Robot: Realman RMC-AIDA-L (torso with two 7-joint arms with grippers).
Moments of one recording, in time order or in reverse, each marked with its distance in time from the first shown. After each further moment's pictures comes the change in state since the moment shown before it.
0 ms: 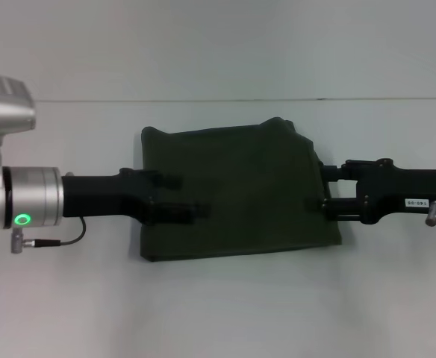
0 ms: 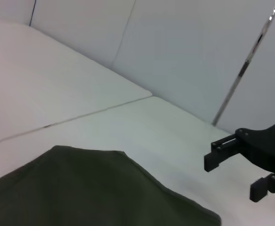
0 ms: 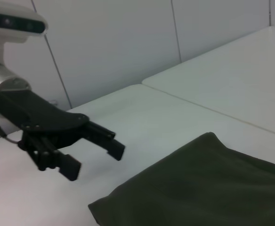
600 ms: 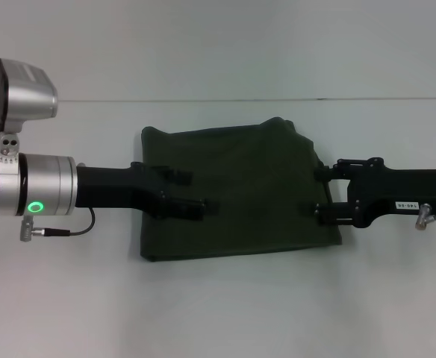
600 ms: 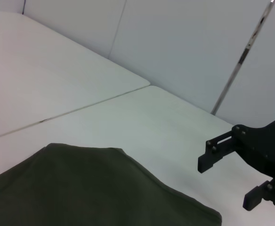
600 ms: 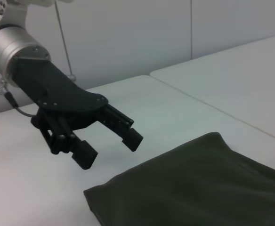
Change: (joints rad) left arm -0.031 0.004 0.076 0.029 0.002 -0.037 -0.057; right arm 0.008 0.005 -0.044 0.005 0.002 0.042 -0.092
